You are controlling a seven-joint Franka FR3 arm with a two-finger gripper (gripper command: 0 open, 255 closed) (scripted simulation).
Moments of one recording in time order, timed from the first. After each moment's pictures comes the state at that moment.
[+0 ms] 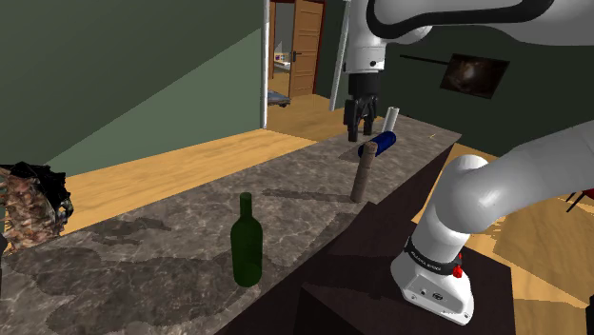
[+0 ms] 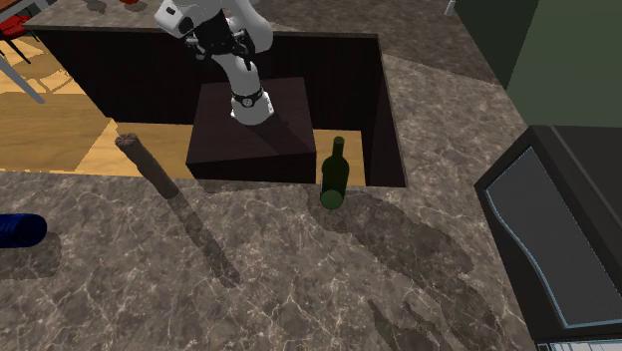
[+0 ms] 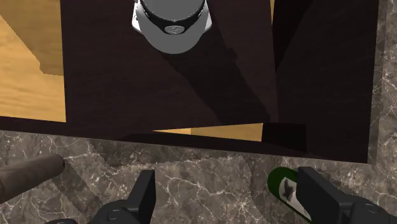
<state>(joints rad) 0.02 -0.74 -0.04 -2.44 0.08 1.48 0.03</state>
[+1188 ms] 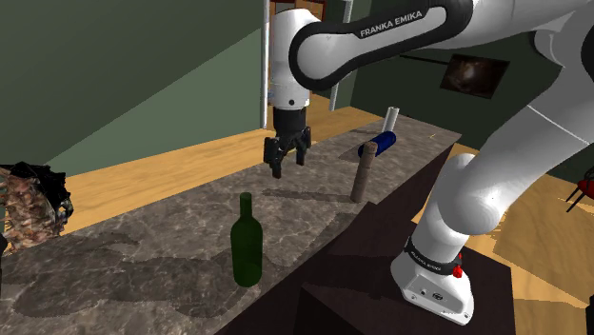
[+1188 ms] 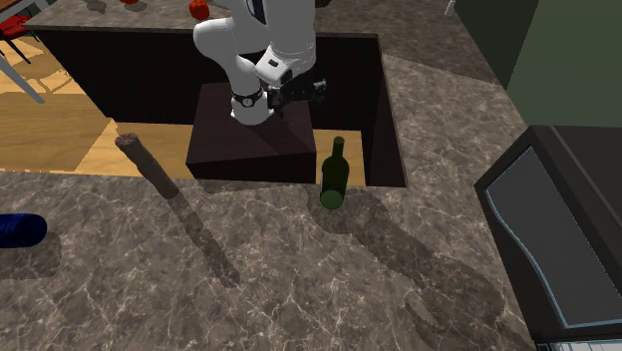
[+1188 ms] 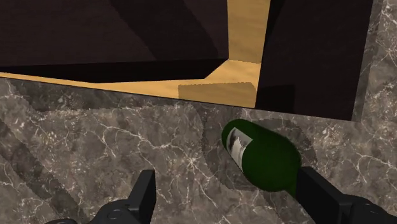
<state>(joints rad) 0.12 -0.37 0.27 -2.35 0.18 1.90 0.33</state>
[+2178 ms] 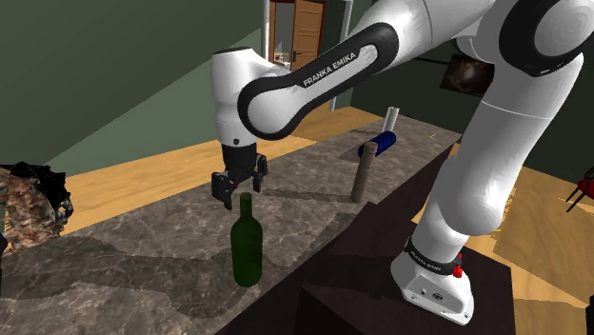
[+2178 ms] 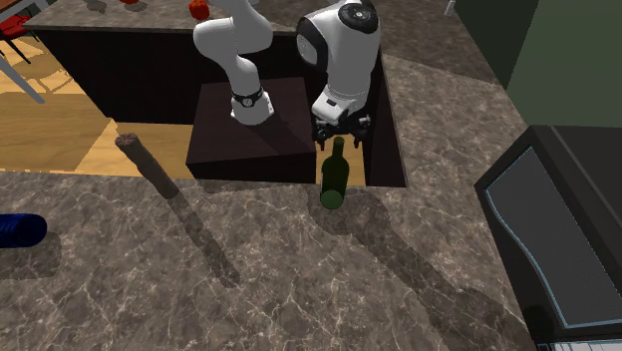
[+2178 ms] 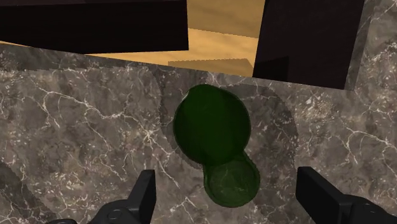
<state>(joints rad) 0.15 -0.01 0.41 -2.19 0.04 2.14 0.57</state>
